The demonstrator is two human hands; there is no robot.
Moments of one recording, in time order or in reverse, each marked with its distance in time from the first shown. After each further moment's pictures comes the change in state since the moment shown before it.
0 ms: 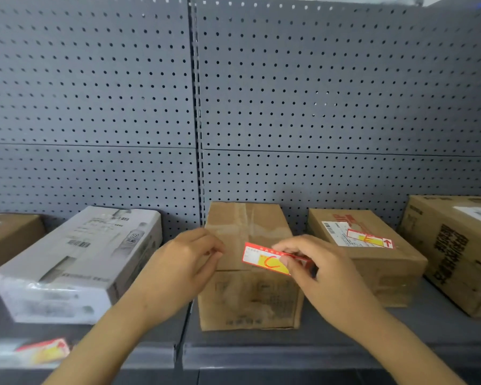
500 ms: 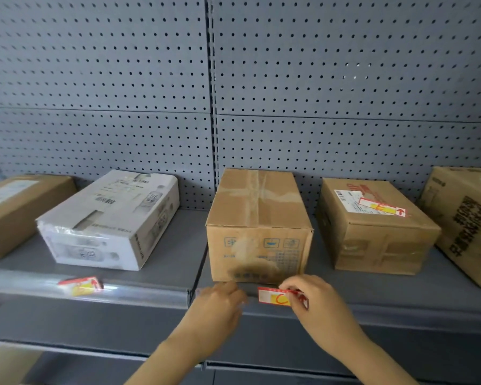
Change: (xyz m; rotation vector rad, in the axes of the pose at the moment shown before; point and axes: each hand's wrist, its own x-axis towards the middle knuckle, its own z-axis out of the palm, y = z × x) left_hand -0.108 0.021 0.110 0.103 -0.352 -0.115; right_hand -0.094 0.060 0.065 -0.102 -0.230 0.162
